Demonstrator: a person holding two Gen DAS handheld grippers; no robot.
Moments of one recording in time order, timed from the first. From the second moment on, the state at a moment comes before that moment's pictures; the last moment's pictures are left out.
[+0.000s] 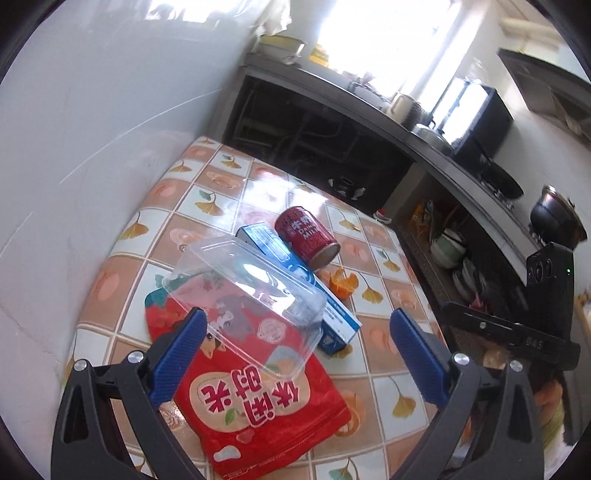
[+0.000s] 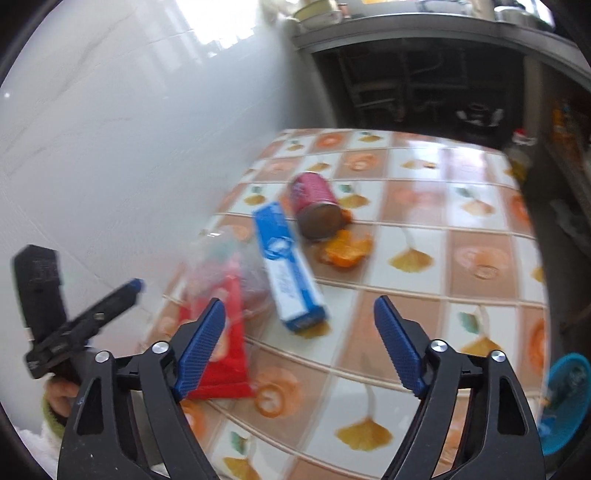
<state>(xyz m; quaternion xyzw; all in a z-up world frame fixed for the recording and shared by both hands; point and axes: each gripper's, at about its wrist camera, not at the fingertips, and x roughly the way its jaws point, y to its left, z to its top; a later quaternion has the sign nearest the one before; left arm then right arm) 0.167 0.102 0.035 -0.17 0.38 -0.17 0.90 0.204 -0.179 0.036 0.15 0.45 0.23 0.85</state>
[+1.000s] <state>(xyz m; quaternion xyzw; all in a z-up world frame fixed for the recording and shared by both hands) 0.173 0.130 -0.010 -0.30 0.40 -0.23 0.84 0.282 -0.100 -0.008 0.31 0.57 0.42 0.63</state>
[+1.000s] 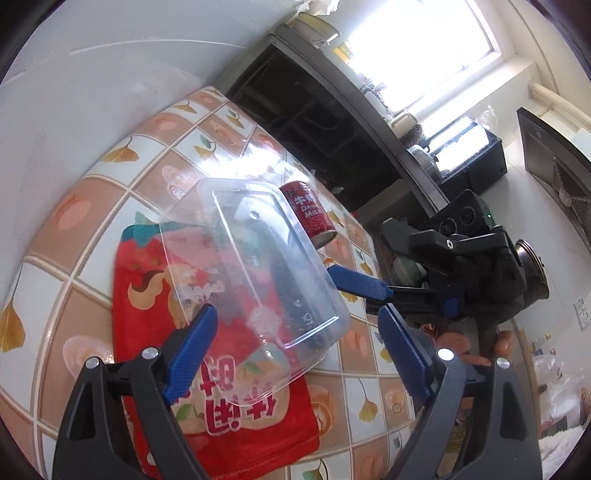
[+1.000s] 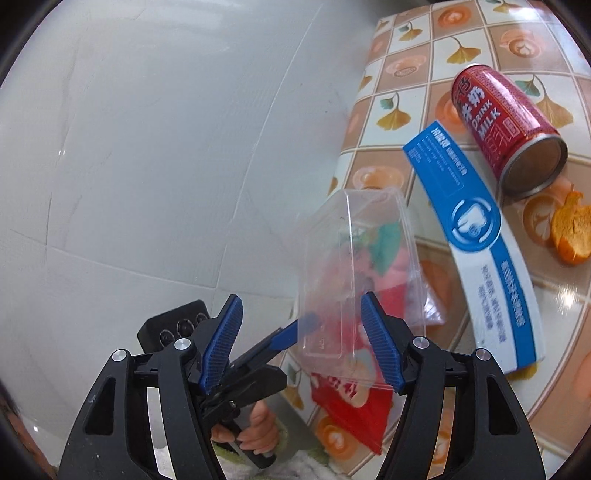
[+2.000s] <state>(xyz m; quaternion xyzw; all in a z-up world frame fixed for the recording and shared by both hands) 0.125 0.044 0.025 -0.04 0.41 -0.09 0.90 0.171 -0.234 -0.019 0.43 0.50 0.36 0.66</state>
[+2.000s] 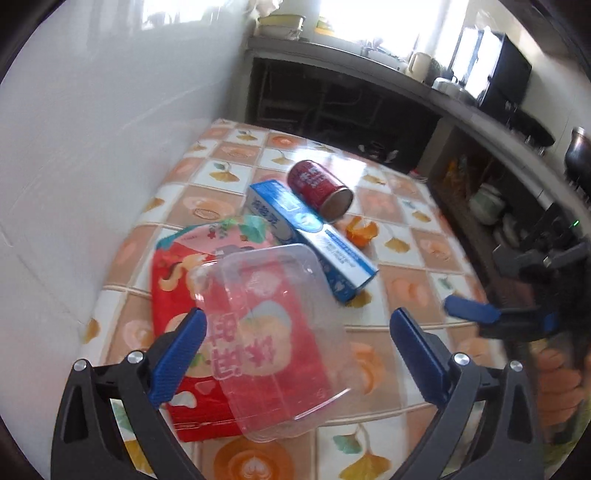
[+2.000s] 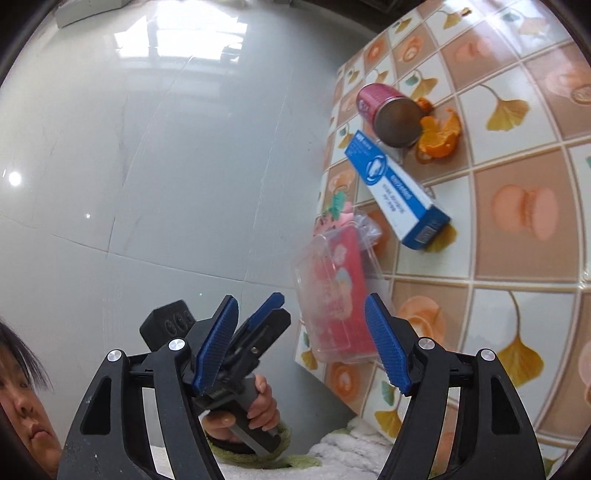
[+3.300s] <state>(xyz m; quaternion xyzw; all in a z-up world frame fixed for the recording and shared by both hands) 0.125 0.023 -0.027 0.00 0.42 -0.02 0.91 0.168 -0.240 -0.050 0.44 0.51 0.33 0.66</state>
